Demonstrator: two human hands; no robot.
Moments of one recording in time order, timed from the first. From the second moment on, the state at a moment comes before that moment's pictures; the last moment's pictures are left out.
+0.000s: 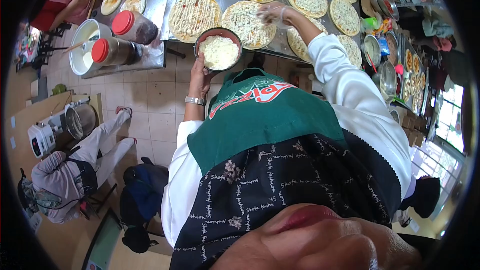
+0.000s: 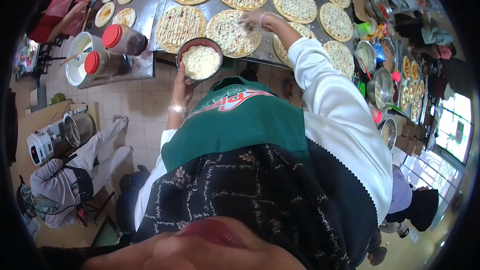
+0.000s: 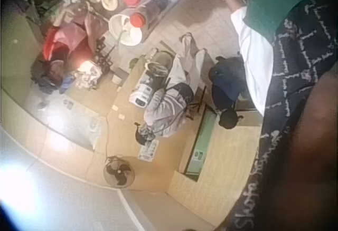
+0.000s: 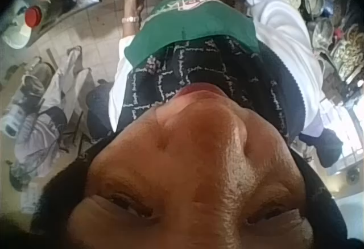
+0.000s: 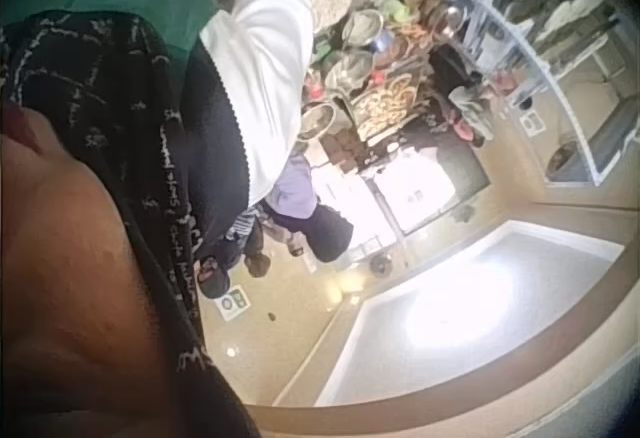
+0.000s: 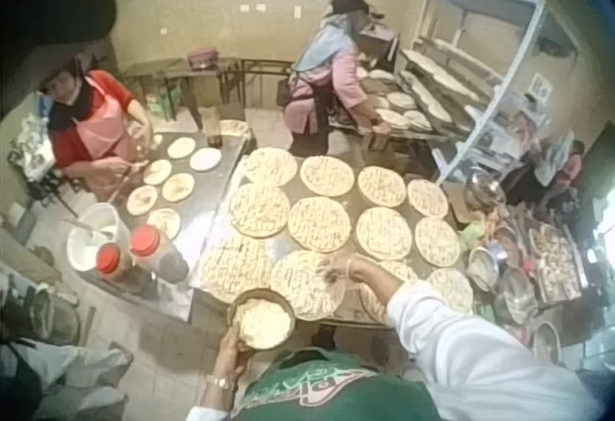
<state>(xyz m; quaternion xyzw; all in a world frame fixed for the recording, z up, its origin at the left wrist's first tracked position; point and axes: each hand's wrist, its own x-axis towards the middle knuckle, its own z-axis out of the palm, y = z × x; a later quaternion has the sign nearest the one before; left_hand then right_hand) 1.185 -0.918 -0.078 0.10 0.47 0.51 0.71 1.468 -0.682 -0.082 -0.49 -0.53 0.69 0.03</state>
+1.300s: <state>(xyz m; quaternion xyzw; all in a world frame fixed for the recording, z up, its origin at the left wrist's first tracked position) 1.152 -0.997 -0.082 0.02 0.50 0.60 0.62 1.359 -0.656 -0.109 -0.30 -0.91 0.28 -0.12</state>
